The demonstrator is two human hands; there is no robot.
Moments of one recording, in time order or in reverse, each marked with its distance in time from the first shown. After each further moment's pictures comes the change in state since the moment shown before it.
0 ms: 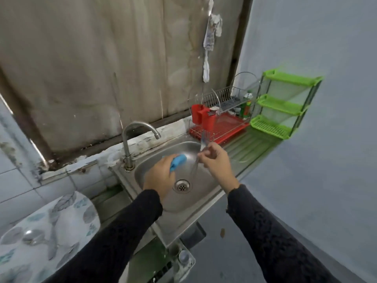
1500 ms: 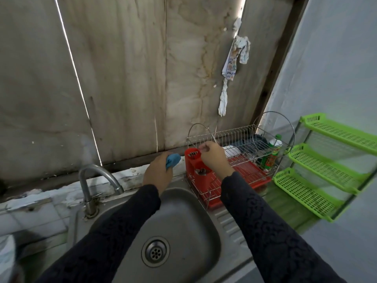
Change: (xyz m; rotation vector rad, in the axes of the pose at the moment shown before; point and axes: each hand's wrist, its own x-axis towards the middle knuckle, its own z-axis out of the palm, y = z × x) left_hand 0.285 -0.001 0.115 0.052 0.230 -0.284; right_hand 0.351 0.023 -0.039 -0.450 -0.274 -0.010
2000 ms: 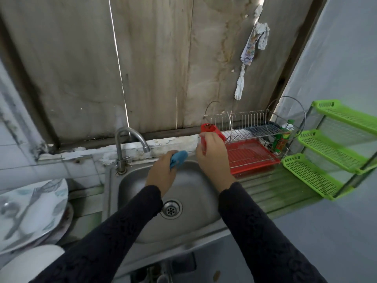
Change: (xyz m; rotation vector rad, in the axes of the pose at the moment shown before) left_hand -0.145 -0.011 -0.038 -0.023 0.024 0.046; right_hand -0.153 -0.003 0.033 -0.065 0.336 -0.595
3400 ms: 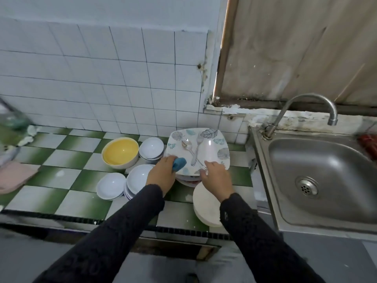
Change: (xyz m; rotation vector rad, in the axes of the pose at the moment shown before) left_hand -0.266 -0.286 -0.378 0.391 -0.092 -0.610; right_hand -0.215 -0.374 0.310 -0.097 -0.877 -0.003
